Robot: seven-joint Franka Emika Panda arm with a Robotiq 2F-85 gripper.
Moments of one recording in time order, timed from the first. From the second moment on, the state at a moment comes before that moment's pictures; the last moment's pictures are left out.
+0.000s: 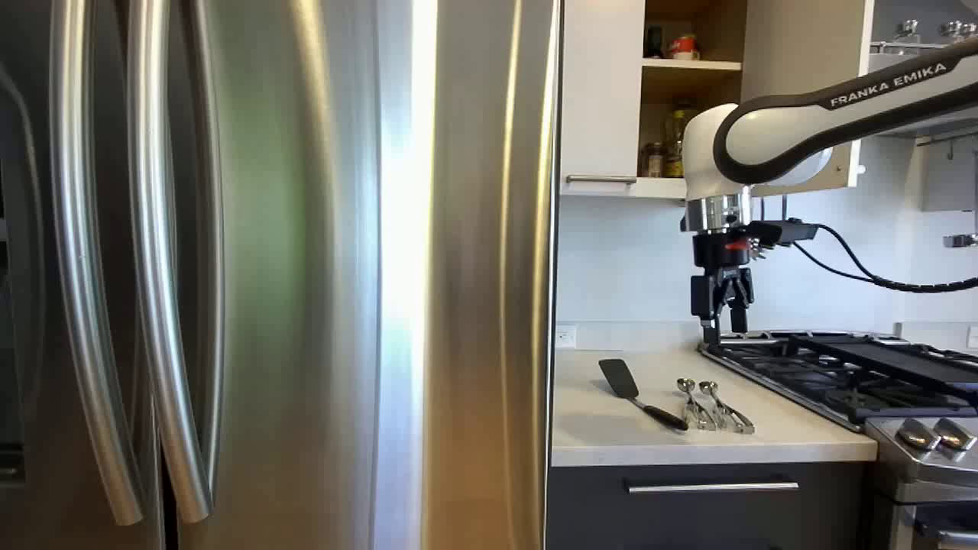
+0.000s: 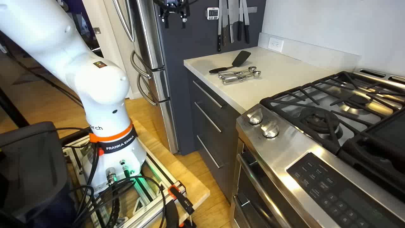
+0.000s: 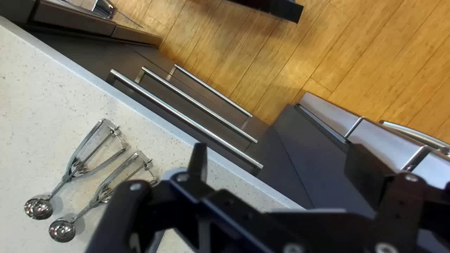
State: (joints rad) arm 0.16 -0.38 0.22 -2.13 0.02 1.68 0.06
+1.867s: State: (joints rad) arm 0.07 -0.57 -0.03 -2.15 0.21 1.62 0.02
